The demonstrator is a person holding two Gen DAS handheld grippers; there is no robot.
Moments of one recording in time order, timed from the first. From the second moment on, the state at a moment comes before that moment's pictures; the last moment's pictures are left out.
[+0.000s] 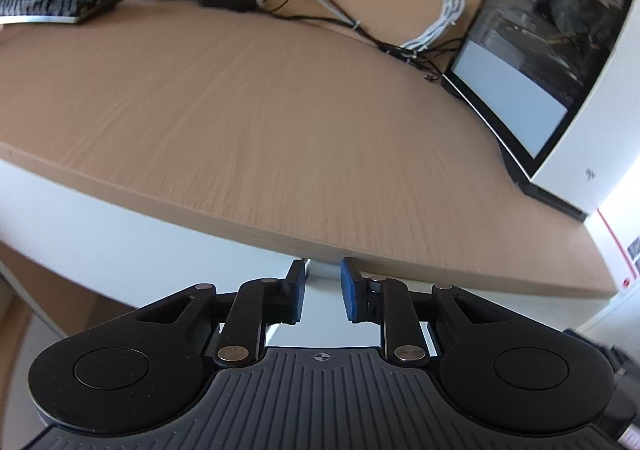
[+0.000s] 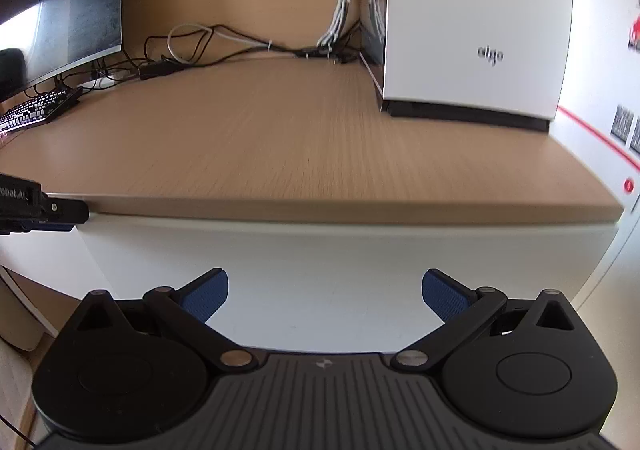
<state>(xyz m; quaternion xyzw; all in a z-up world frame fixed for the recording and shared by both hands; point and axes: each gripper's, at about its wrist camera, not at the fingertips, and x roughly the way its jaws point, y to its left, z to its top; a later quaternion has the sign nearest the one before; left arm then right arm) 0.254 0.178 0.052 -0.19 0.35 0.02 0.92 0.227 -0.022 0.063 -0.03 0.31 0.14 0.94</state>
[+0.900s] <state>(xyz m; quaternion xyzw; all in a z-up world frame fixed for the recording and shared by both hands) 0.255 0.182 0.050 -0.18 0.36 0.00 0.92 0.236 -0.018 0.061 -0.05 0.34 0.14 0.93</state>
